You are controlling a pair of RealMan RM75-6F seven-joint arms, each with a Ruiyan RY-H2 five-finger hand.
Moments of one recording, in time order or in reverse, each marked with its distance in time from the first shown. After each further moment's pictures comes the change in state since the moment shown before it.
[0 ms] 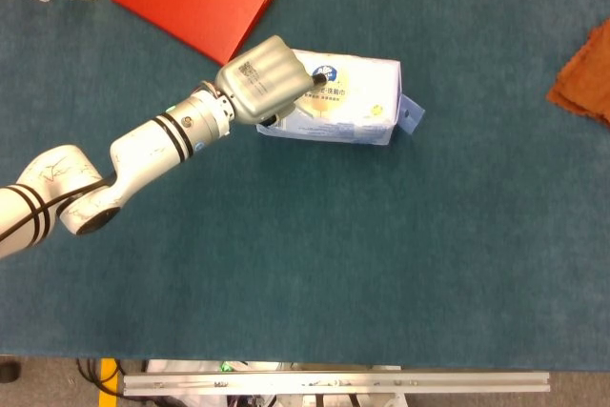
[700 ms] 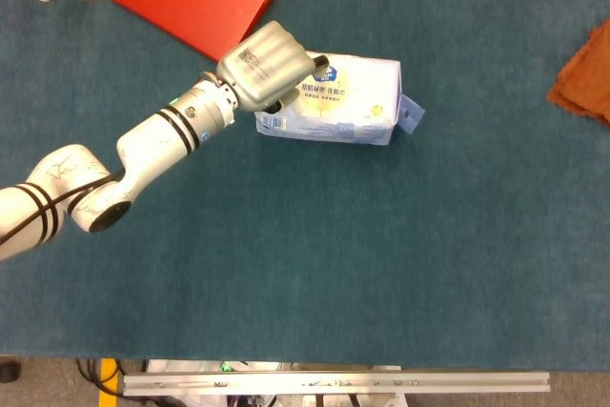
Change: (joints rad) left arm 0.001 -0.015 -0.041 0.002 -0.093 -0.018 0.037; right arm -0.011 0.007 -0.001 0.003 0.003 0.008 0.010
